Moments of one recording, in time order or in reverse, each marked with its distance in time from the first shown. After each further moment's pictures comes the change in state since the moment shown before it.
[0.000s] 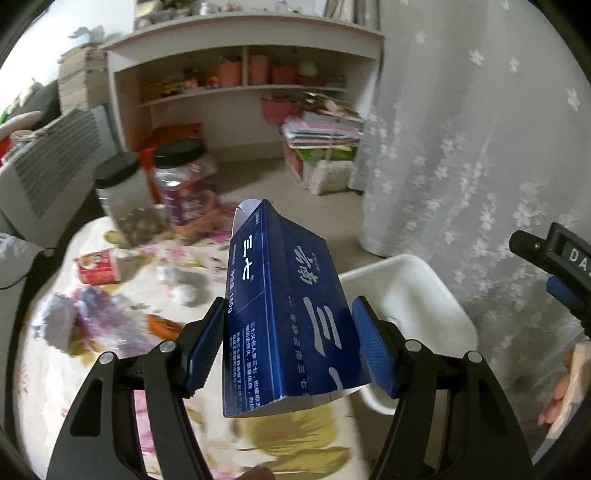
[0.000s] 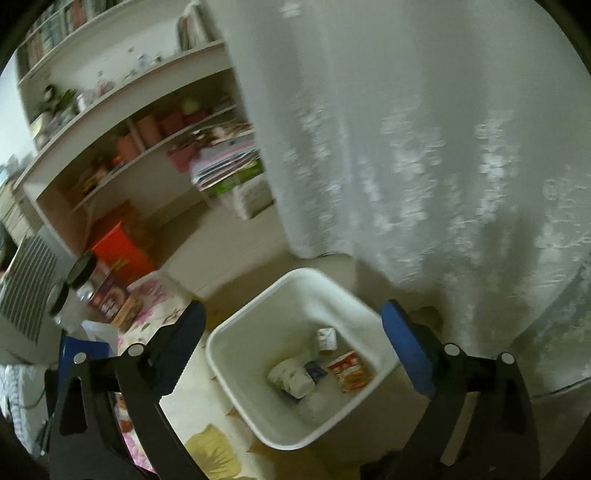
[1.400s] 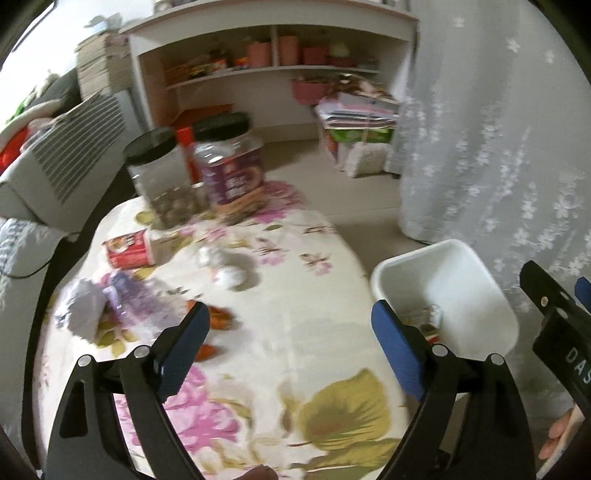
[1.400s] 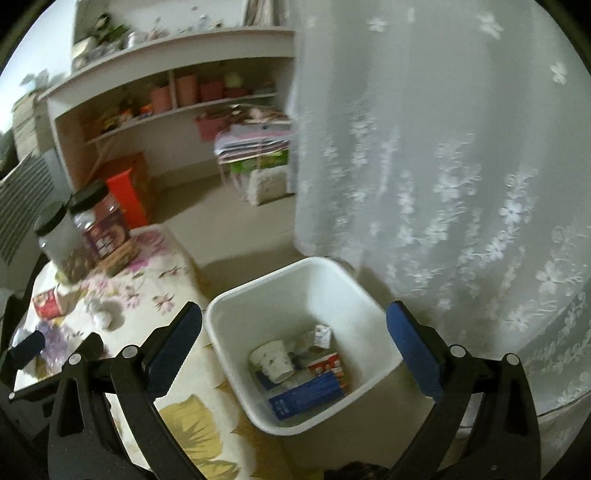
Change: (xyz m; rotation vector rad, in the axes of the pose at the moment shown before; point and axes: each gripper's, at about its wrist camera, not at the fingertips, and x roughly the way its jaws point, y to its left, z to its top) left arm 0.014 0.058 -0.007 -0.029 0.070 0.144; right arm 0.002 0.083 -0.054 -0.316 -0.015 -0.041
